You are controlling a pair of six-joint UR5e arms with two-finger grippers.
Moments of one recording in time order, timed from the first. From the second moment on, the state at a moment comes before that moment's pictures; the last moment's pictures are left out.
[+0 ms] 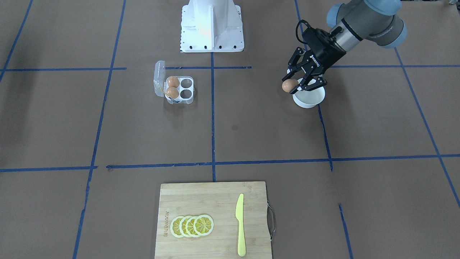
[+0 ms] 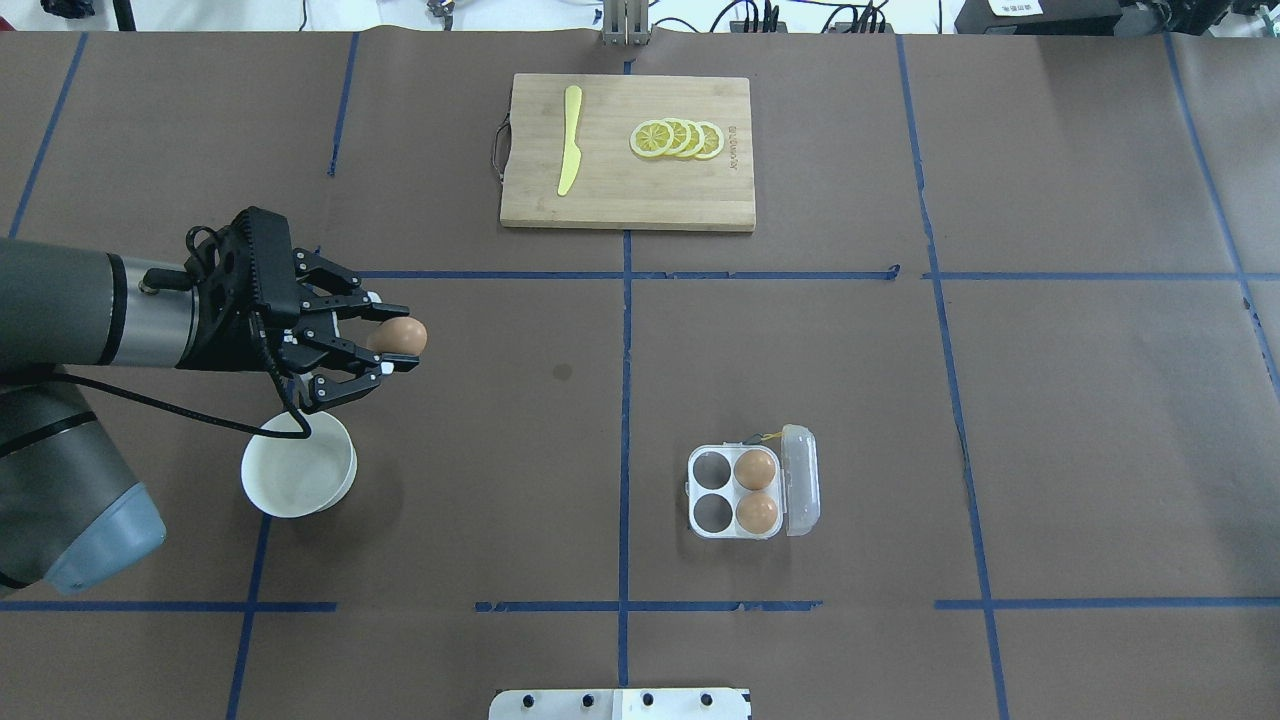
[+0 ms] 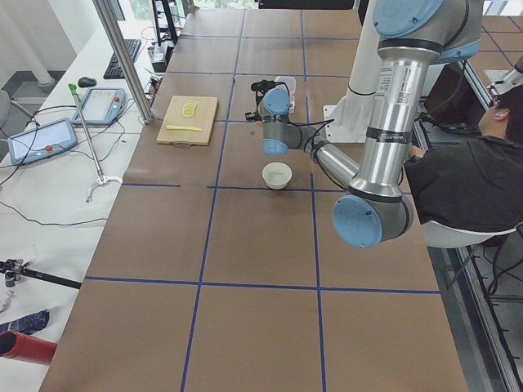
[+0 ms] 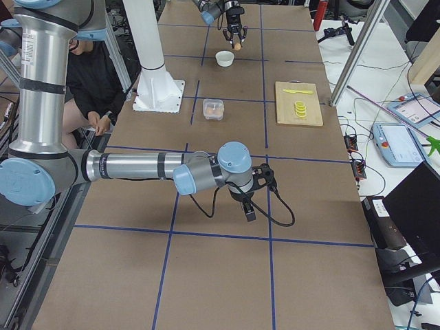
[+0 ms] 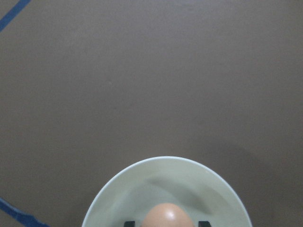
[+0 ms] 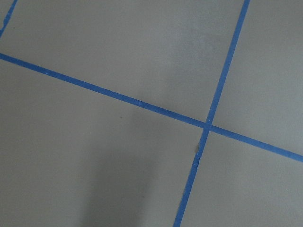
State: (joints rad) left arm -0.71 -1.80 -1.88 -2.59 -2.04 -0.11; right arm 1.51 -1.72 1.75 -1.27 2.36 -0.04
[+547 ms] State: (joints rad) left arm -0.50 -1.96 -1.66 -2.85 -1.78 -0.08; right arm 1.52 -1.72 1.76 -1.28 2.36 -0.04
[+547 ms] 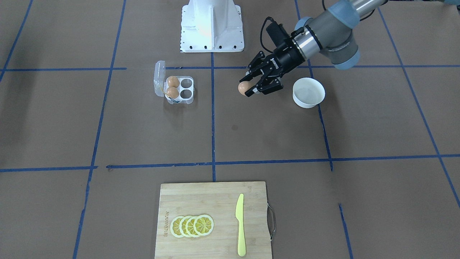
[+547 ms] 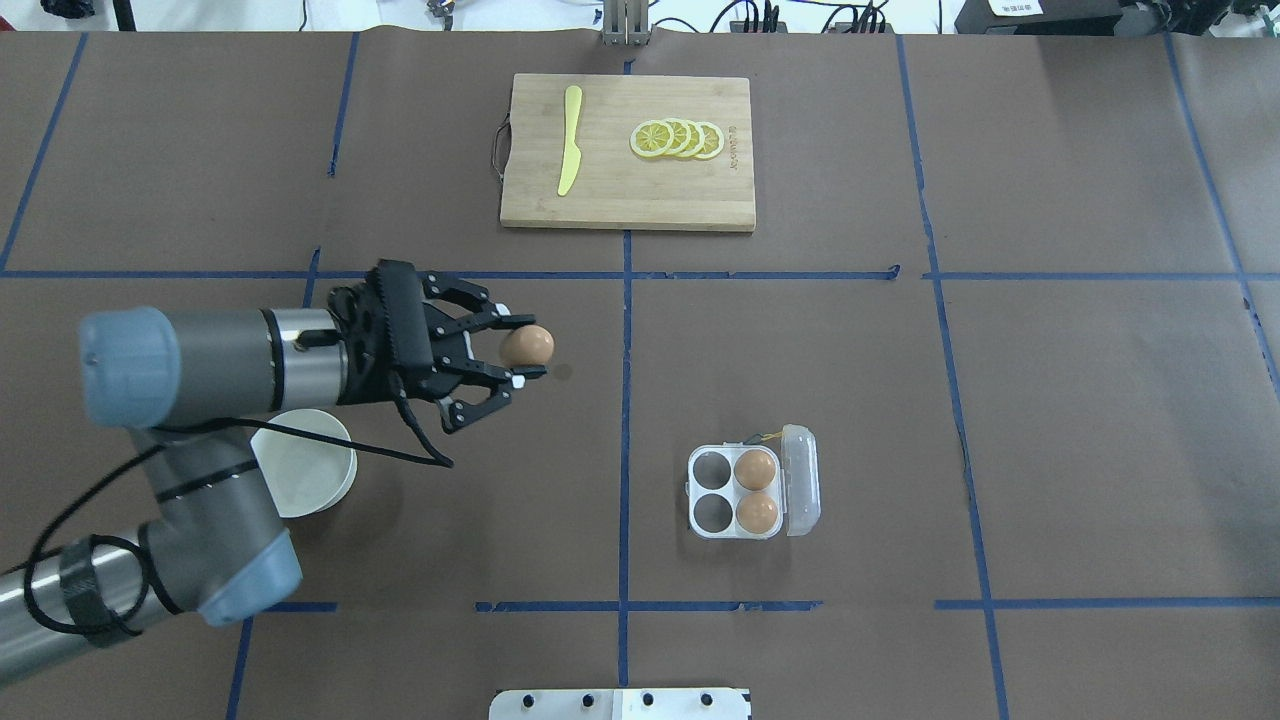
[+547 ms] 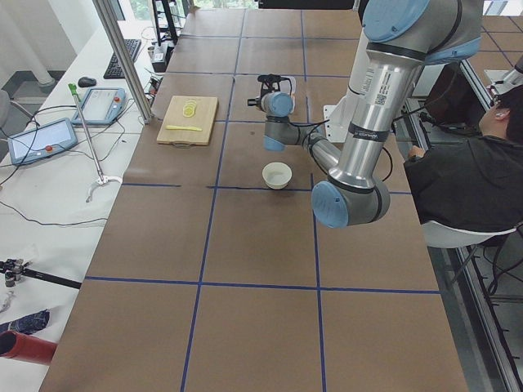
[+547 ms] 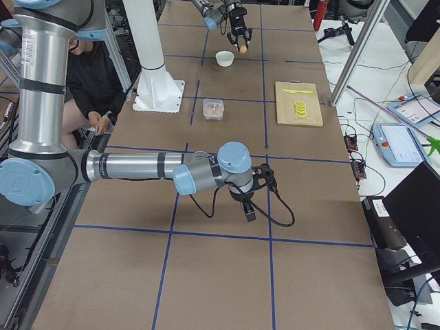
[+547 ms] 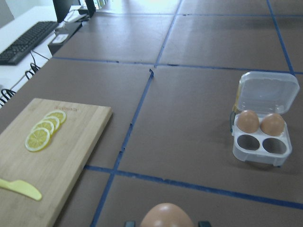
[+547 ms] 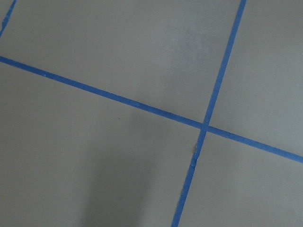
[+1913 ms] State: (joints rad) left arm -0.22 -2.28 -1.35 -2.87 -1.48 -0.09; right arm 1.53 -1.72 1.75 -1.28 2.36 -0.01
